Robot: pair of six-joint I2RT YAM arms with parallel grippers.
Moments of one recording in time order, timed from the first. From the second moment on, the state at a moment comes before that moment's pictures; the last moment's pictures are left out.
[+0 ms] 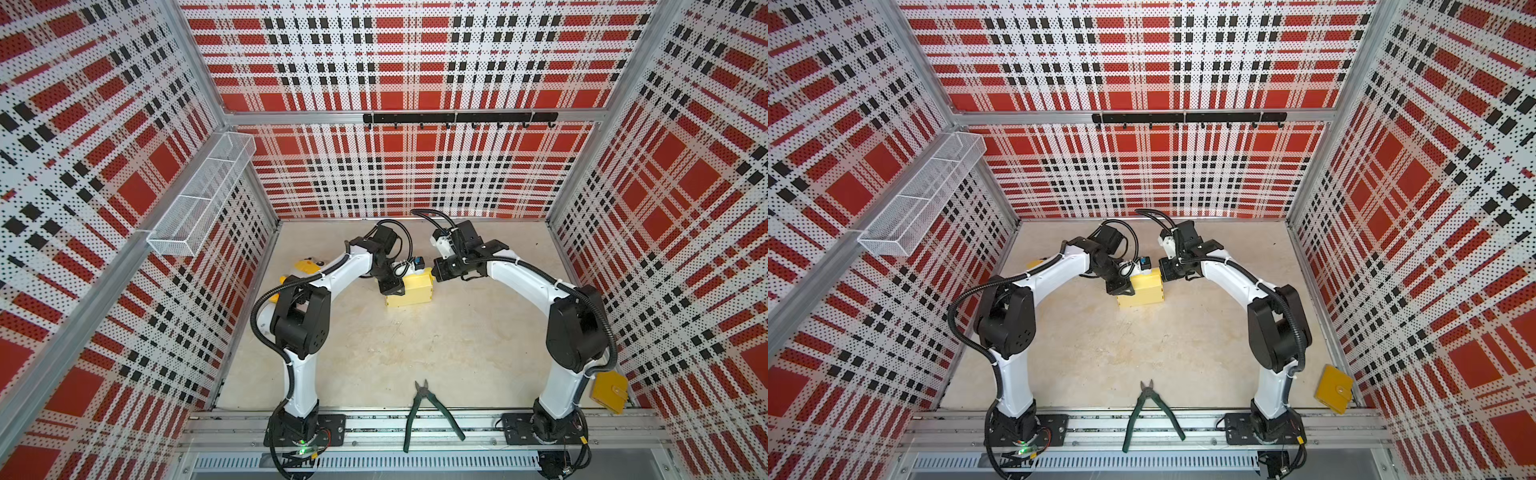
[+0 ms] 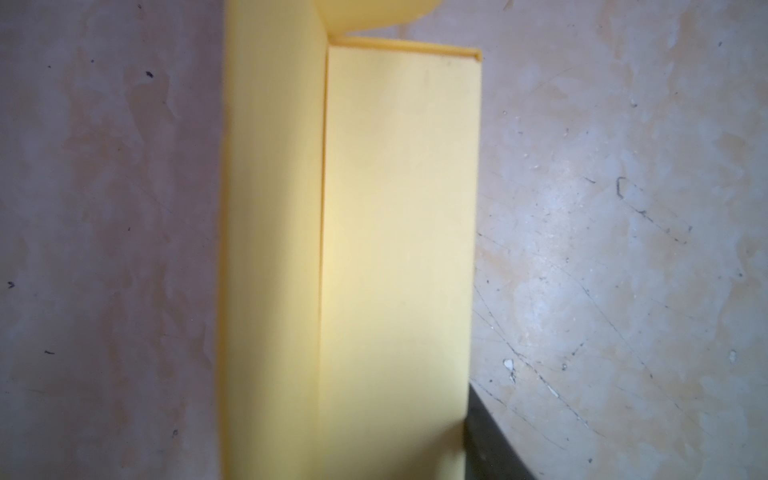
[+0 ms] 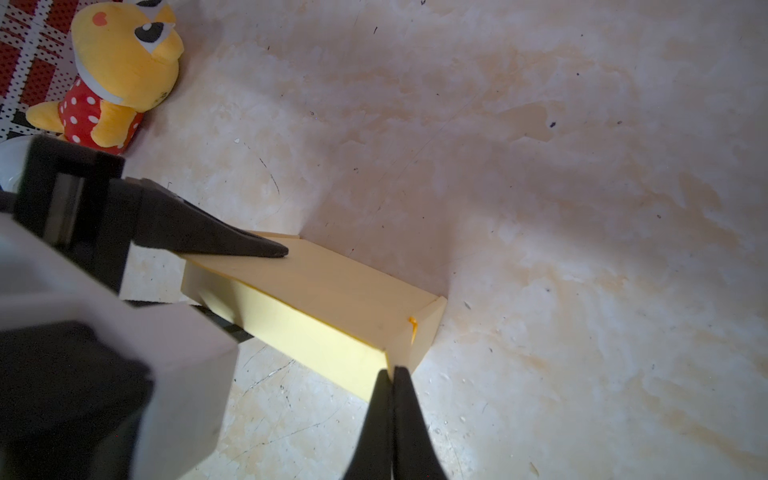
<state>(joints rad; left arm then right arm) -0.46 1.99 1.60 -0.86 0.34 0.87 0.50 1.84 1.50 -0.63 -0.27 0.16</state>
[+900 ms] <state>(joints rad) -0.46 1.99 1.61 -0.87 0.34 0.84 0.51 1.85 1.50 -0.61 -0.25 0.31</state>
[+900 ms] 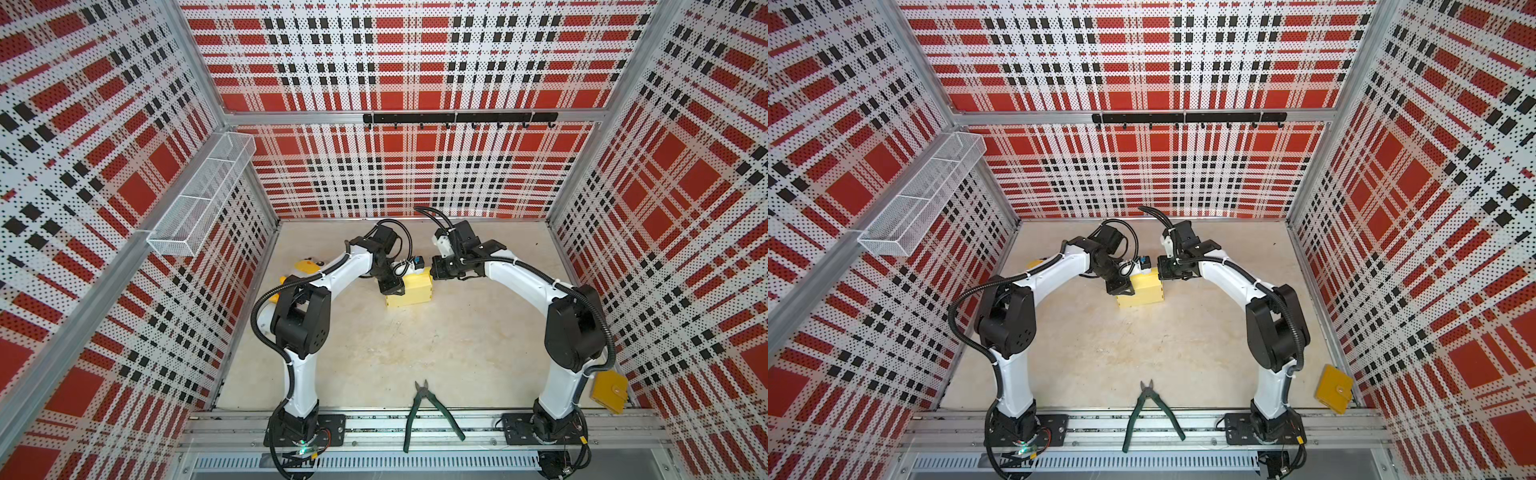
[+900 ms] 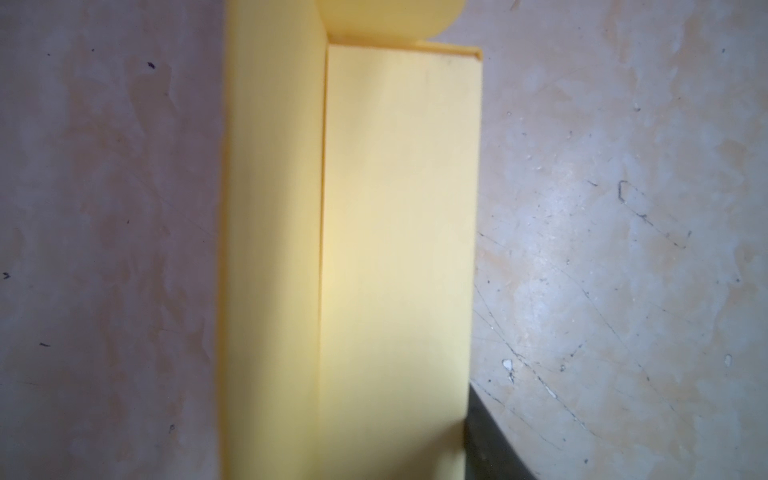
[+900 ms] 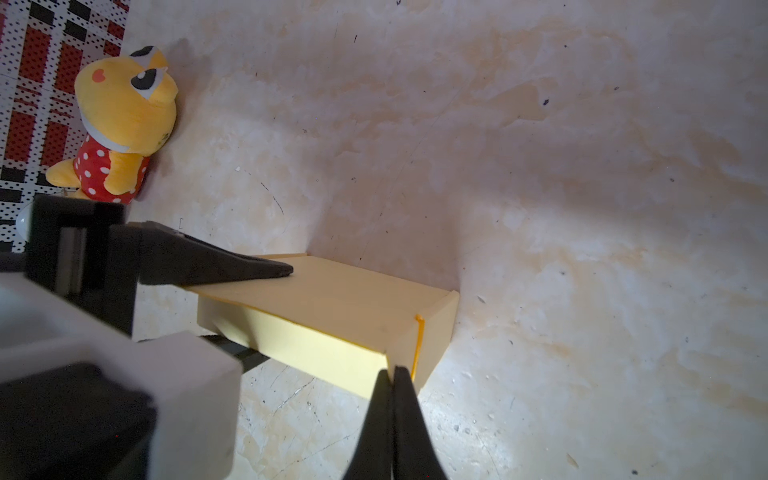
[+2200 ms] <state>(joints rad) -0.42 2.02 1.74 -0.95 0.49 0.72 0.56 1.79 1.36 -0.42 -0.20 0.32</state>
